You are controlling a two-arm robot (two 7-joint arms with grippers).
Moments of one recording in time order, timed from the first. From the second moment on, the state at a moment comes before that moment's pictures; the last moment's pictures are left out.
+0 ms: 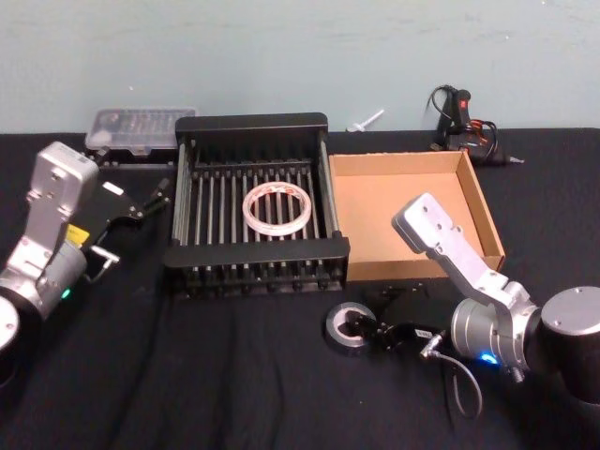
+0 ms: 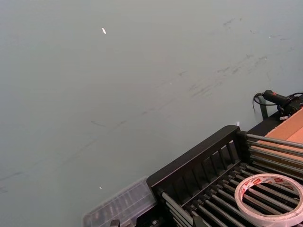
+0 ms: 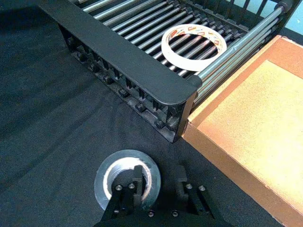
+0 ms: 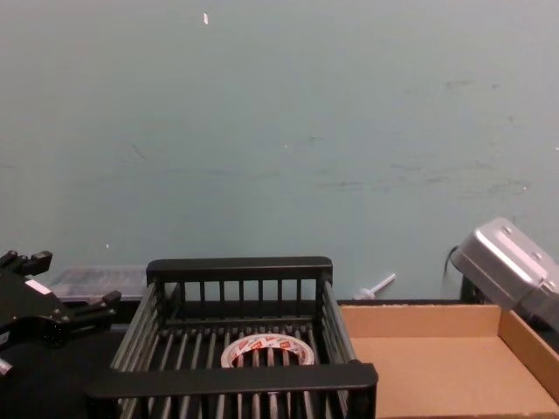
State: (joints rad) left arm -0.20 0.60 0.45 -1.41 -0.25 -0.12 0.03; right arm 0.17 0.47 -0.50 -1.63 0.21 0.55 0.44
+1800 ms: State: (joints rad) left arm -0.20 0.60 0.45 -1.41 -0.25 -0.12 0.03; right arm 0.11 0.50 -0.27 -1.74 0.31 0.45 0.31
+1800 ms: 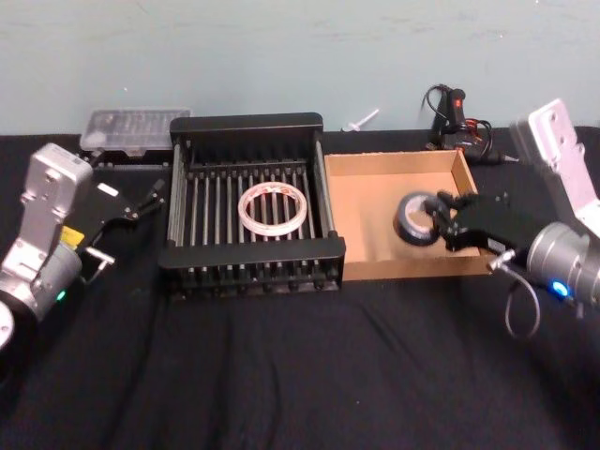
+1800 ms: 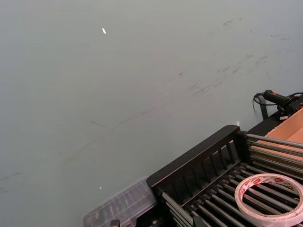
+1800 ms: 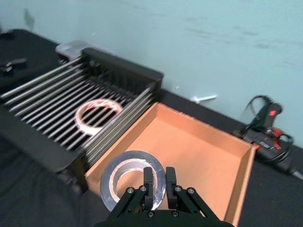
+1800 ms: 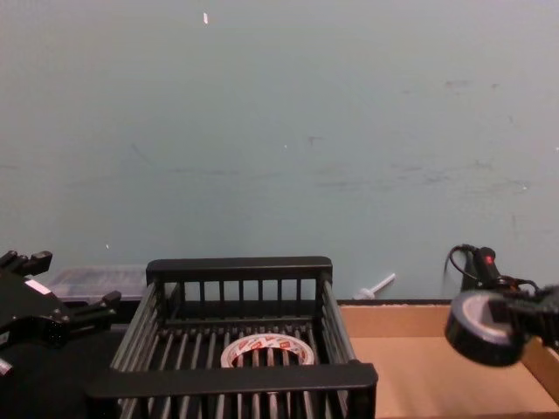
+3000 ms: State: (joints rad) left arm -0.20 0.60 0.45 -1.41 -0.25 -0.12 0.03; right arm 0.47 0.27 -0.34 -1.21 0.21 0.47 0.29
